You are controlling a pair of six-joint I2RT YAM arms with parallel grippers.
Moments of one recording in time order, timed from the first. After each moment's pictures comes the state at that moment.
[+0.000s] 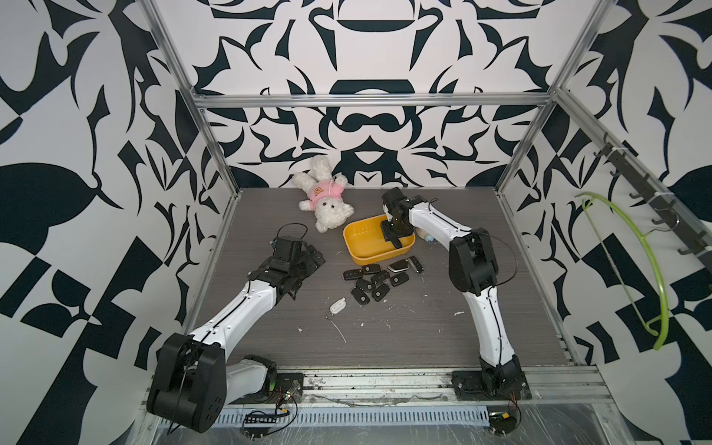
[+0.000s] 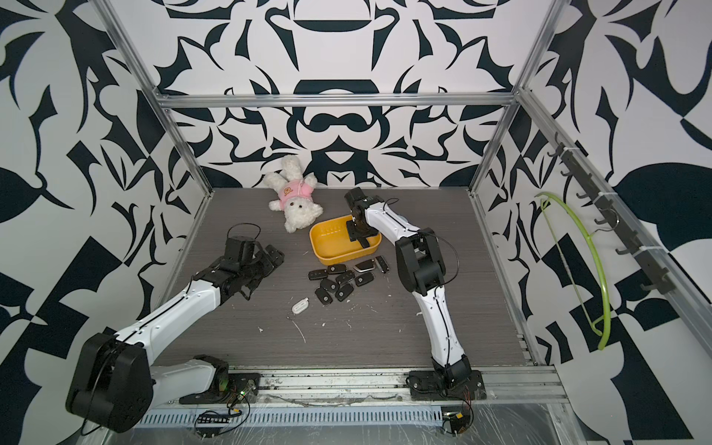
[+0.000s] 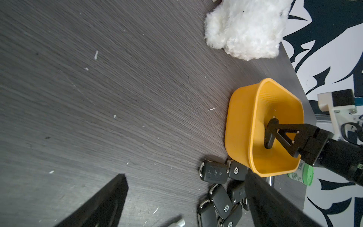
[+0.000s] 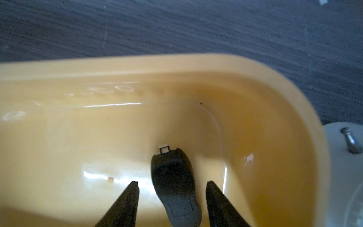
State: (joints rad) left arm -0.33 1.22 0.71 -0.31 0.04 -0.95; right arm 0.47 2.34 2.01 -0.89 0.06 0.19
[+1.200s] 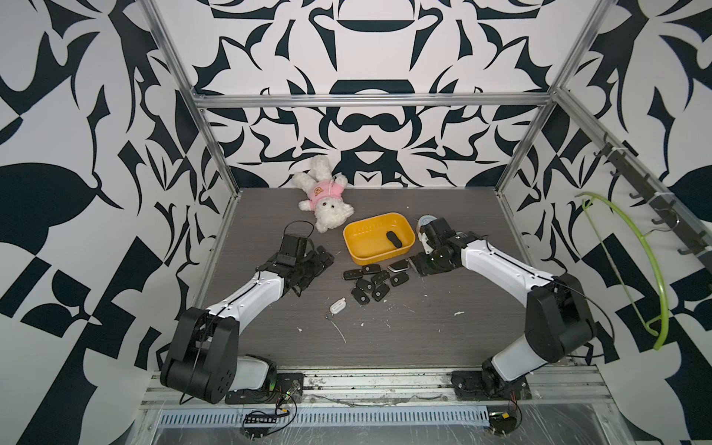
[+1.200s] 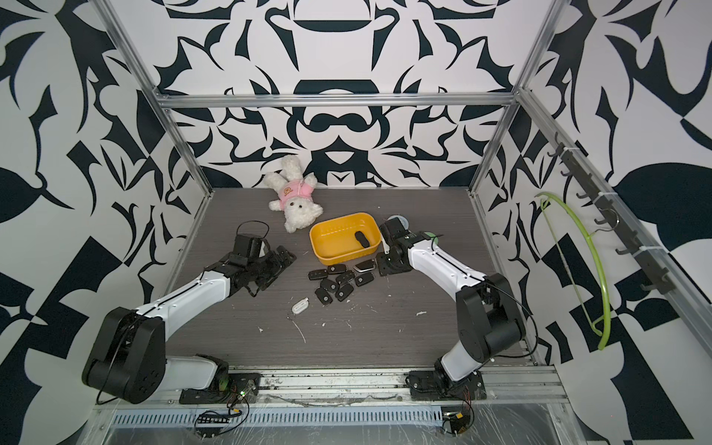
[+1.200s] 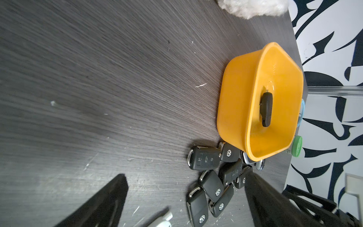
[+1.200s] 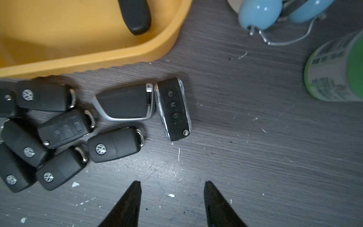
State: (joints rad) left arm -0.33 1.36 0.74 -0.24 0.23 -0.94; right arm 0.41 1.59 1.10 -0.73 0.00 0.24
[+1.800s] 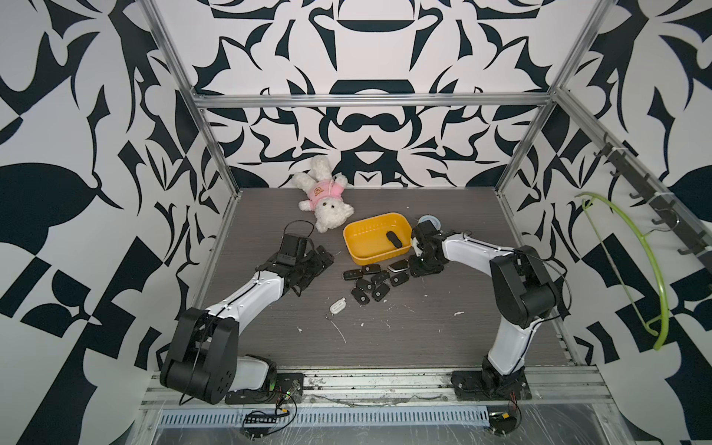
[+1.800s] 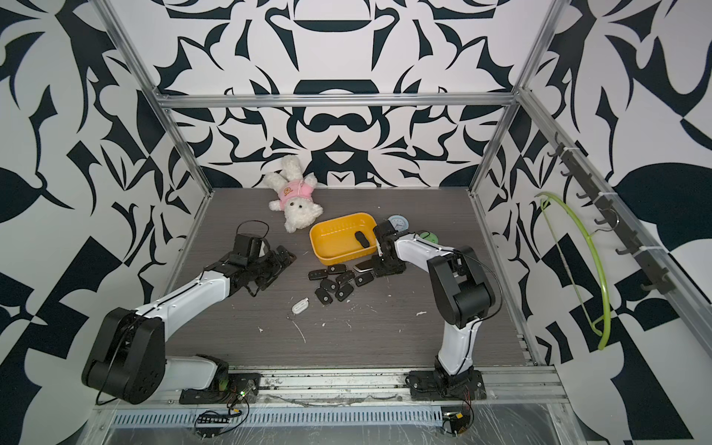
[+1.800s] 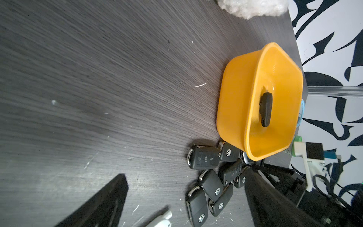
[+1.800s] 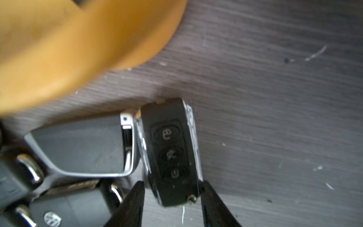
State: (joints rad) left arm -0.33 1.36 0.74 -0.25 0.23 -0.94; right arm 0.40 1.85 1.17 -0.65 -0.03 0.21
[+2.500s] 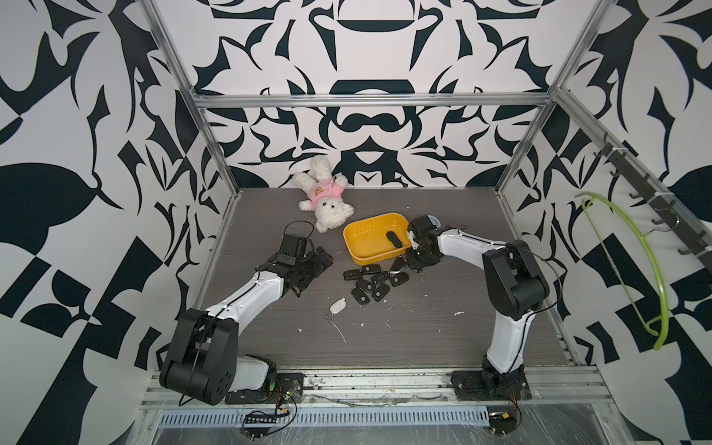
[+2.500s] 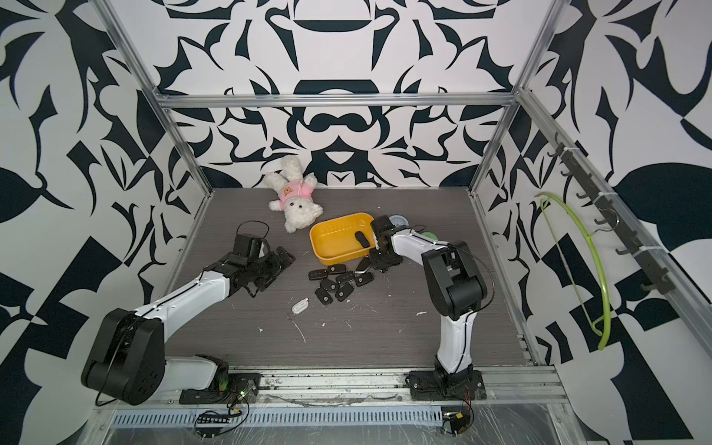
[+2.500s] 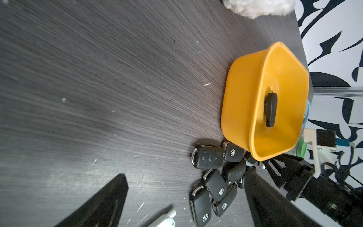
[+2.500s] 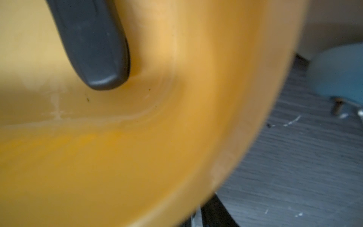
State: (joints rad) left arm -0.33 1.36 0.74 -0.27 0.21 -0.94; right arm 0.39 1.93 1.25 -0.59 0.01 0.17
